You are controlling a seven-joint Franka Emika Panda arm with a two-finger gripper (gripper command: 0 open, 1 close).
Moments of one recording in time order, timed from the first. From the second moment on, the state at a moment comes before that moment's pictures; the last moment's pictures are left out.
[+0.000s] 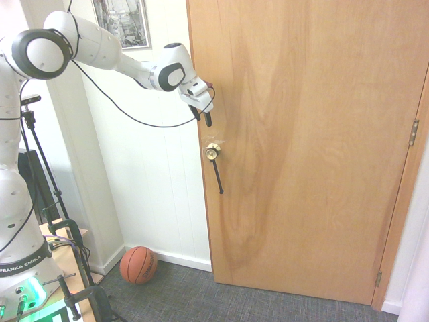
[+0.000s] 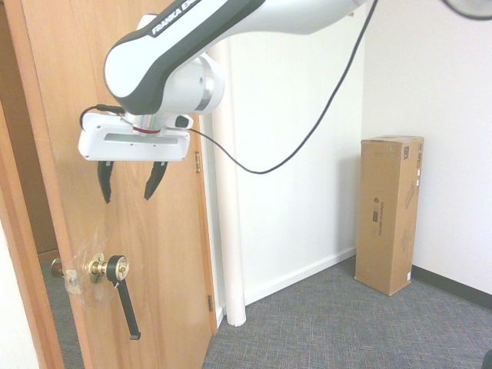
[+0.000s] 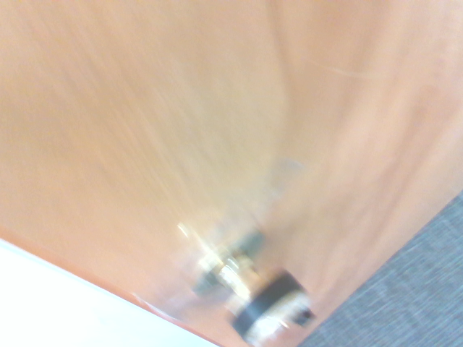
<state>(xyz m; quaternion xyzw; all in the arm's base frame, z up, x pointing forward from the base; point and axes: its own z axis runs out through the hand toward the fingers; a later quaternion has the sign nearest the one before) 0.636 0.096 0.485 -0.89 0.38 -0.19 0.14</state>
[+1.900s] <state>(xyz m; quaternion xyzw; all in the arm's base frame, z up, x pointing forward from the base) 0.605 0.117 0.425 -0.83 0.38 -0.31 0.27</state>
